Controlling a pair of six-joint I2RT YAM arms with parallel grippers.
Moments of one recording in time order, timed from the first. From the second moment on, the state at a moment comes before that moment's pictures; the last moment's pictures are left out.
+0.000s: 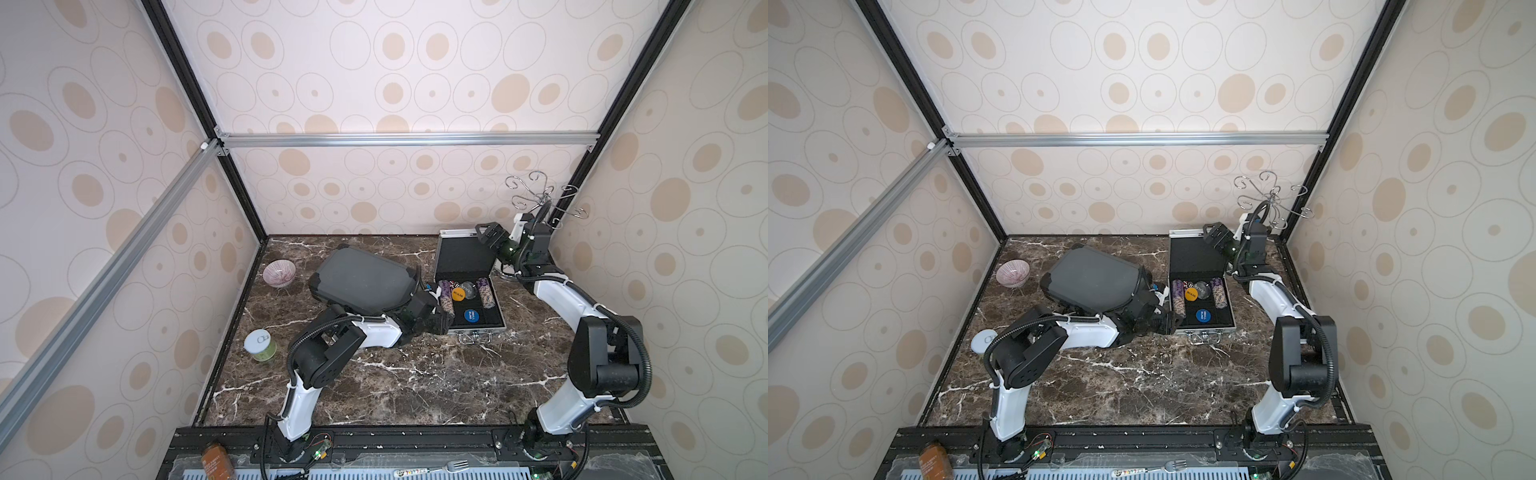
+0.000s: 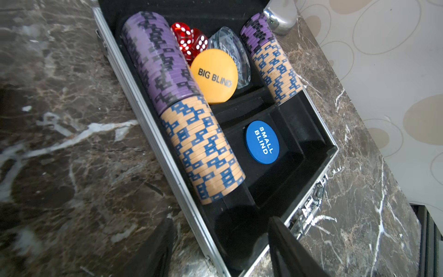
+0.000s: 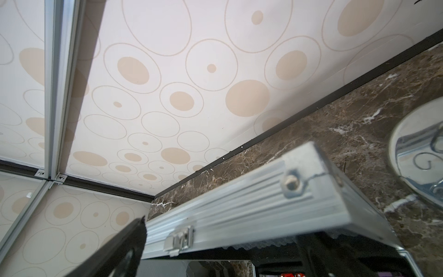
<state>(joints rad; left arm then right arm) -0.86 2.02 1.16 0.25 0.07 -0.57 0.03 1.66 1.23 0.13 -0.33 0.77</state>
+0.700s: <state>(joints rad) -0.86 1.97 1.12 0.28 0.06 -0.58 0.03 1.43 1.04 0.07 -0.31 0.69</state>
